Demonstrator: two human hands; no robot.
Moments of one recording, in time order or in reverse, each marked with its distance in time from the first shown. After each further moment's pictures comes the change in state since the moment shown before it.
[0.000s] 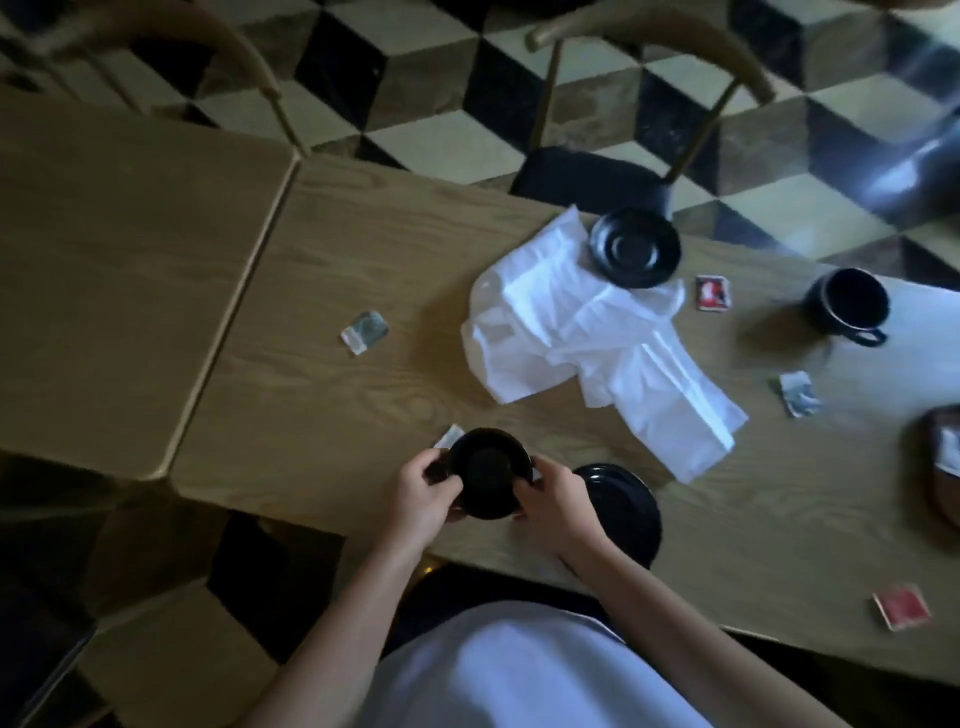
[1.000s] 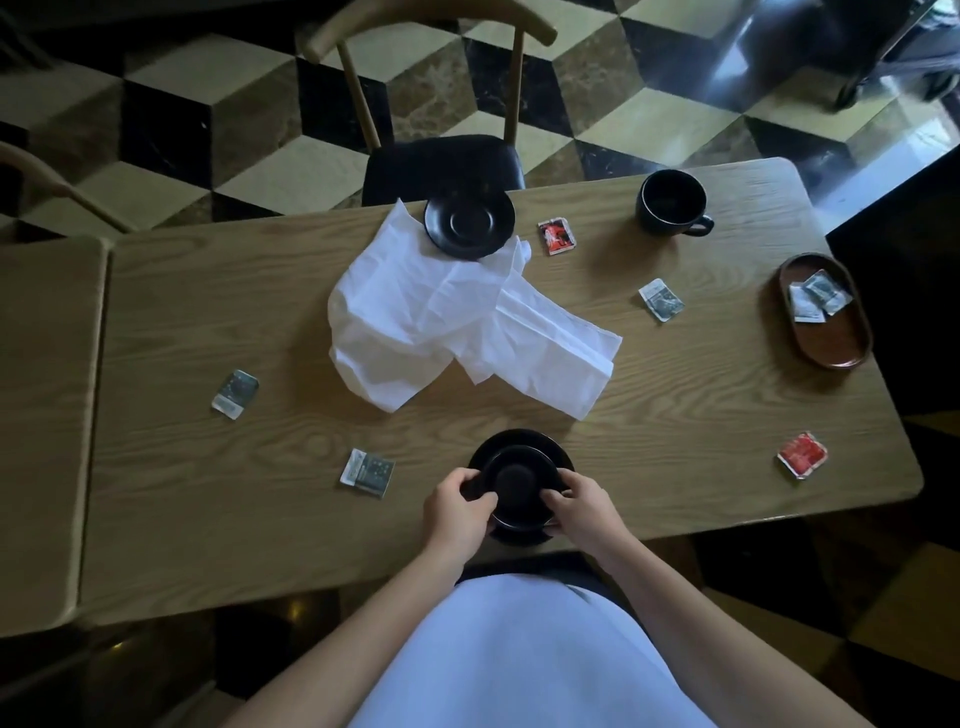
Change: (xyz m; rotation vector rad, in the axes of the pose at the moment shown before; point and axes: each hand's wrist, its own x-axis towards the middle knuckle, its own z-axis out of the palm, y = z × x) left_hand -0.010 -0.031 0.140 0.313 -0.187 0.067; right_hand -0.036 0.137 -0.063 0.443 0.161 0.364
